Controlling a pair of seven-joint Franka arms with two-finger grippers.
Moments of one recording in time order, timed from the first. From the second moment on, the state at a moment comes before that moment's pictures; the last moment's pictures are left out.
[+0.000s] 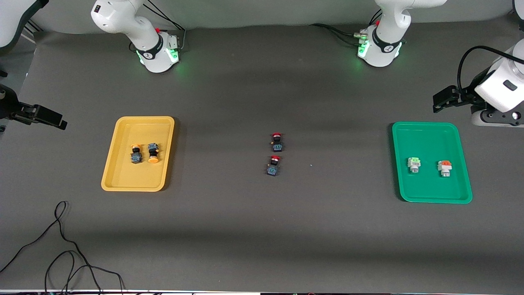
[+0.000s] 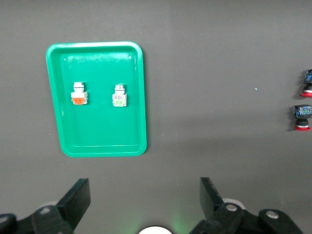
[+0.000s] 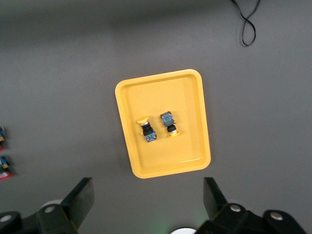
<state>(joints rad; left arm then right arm) -0.07 -0.02 -0.01 -1.64 0.00 1.52 -0.02 1.12 0.53 -1.58 -1.34 0.52 1.30 -0.10</state>
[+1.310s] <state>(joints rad) -0.07 -0.02 -0.01 -1.63 0.00 1.53 -0.02 0.14 0.23 -0.23 -1.21 0.16 1.27 0.39</state>
